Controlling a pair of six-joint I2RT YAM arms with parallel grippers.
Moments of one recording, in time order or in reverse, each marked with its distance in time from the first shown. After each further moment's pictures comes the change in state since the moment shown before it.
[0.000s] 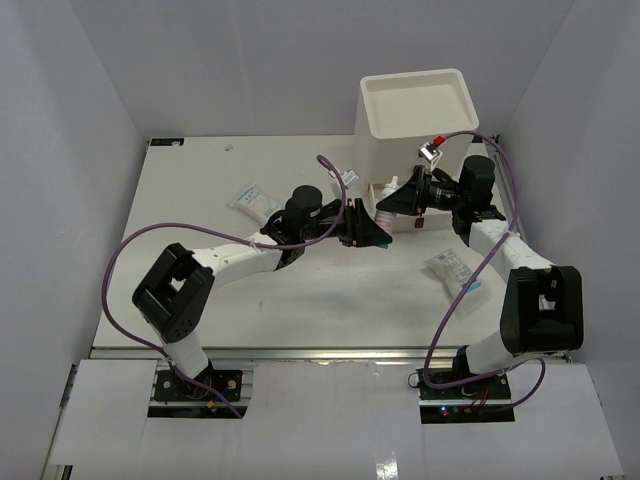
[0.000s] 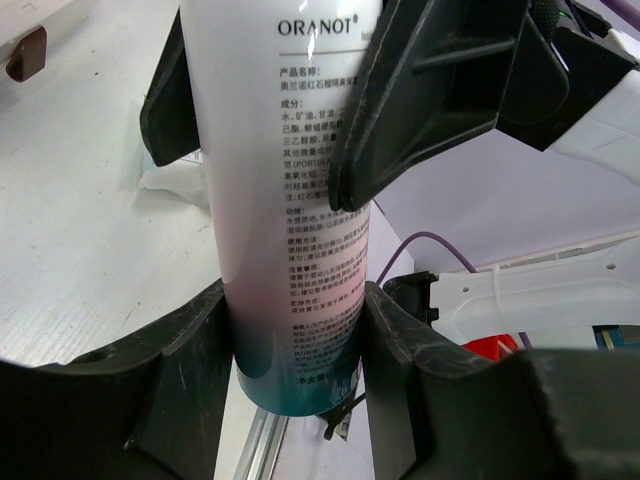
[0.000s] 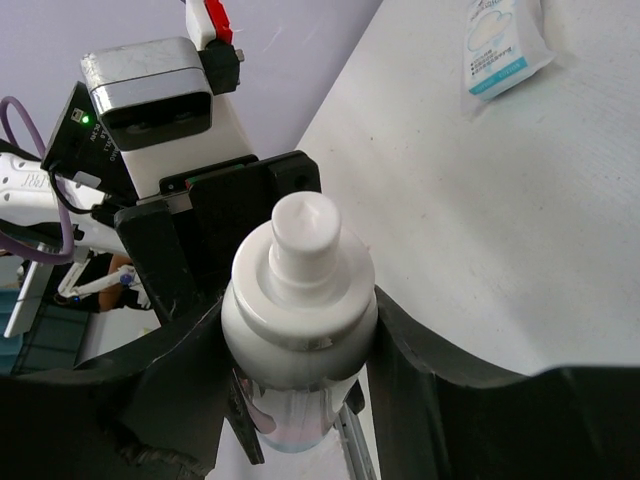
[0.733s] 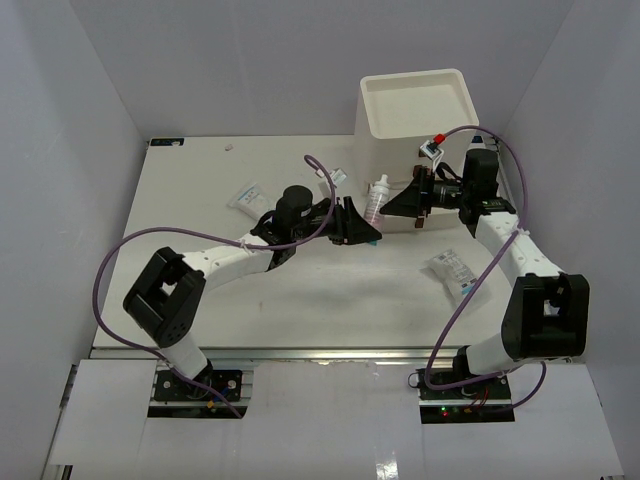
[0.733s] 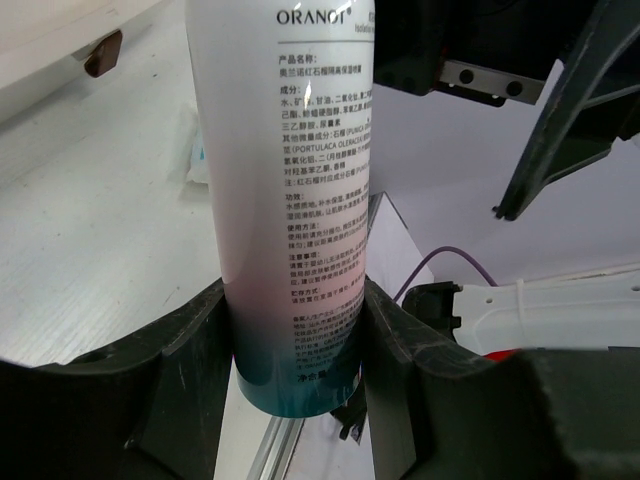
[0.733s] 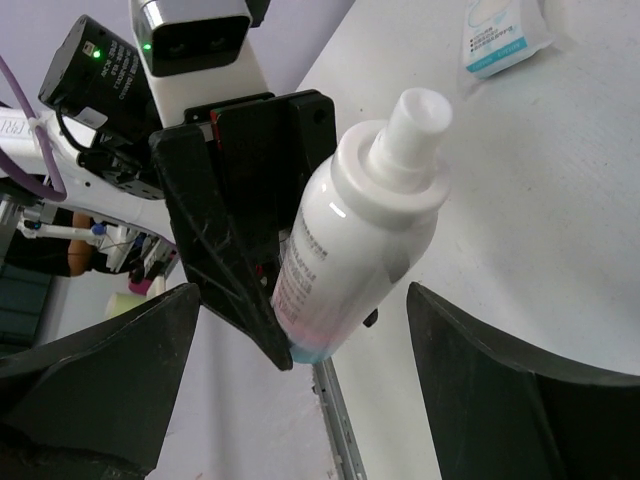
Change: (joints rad) left arm 0.038 -0.063 -0.067 -0.042 -0.035 0.018; right arm -0.021 -0.031 0.113 -0.392 -0.056 -0.331
